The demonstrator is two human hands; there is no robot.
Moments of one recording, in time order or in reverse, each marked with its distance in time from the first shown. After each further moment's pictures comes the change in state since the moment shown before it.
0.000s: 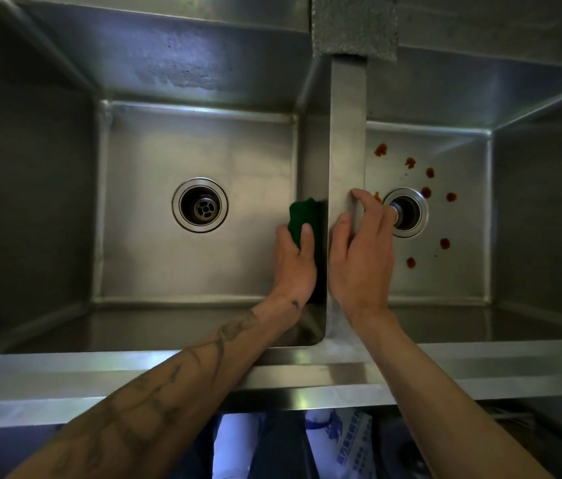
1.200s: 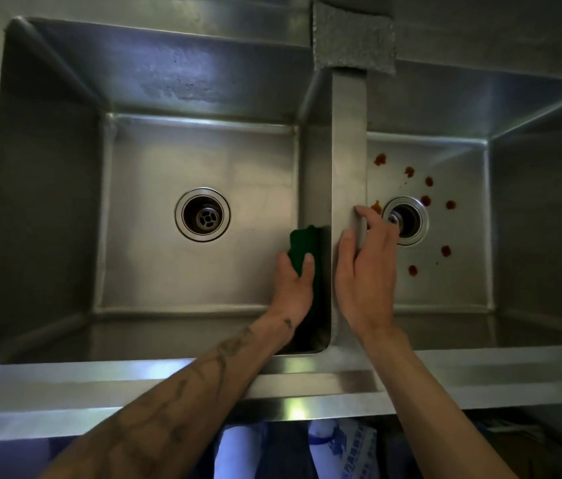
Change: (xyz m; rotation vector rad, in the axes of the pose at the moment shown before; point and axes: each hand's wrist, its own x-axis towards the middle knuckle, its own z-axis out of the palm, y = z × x) left_hand -0.003 -0.022 -0.013 0.023 -0.109 -0.151; right_hand -0.011 -0.001 -0.009 0.049 -0.049 0.046
